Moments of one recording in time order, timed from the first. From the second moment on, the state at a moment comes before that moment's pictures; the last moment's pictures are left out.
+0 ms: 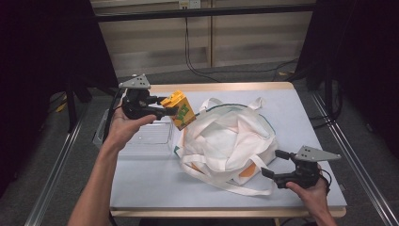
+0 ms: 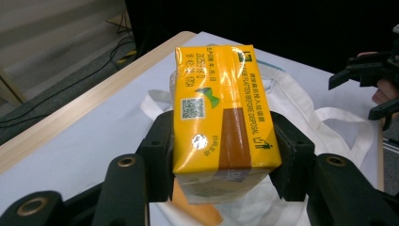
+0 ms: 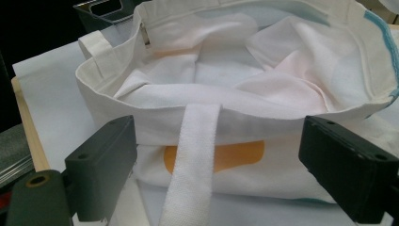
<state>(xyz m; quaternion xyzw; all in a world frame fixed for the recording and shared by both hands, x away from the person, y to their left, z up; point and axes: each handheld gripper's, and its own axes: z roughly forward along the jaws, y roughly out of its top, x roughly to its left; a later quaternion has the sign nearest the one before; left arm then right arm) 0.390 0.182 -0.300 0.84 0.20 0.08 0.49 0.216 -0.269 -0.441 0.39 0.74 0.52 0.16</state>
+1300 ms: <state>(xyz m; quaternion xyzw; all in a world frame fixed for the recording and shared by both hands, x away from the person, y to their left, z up) 0.417 0.243 -0.303 0.84 0.27 0.14 0.44 0.216 -0.267 -0.442 0.39 0.75 0.52 0.16</state>
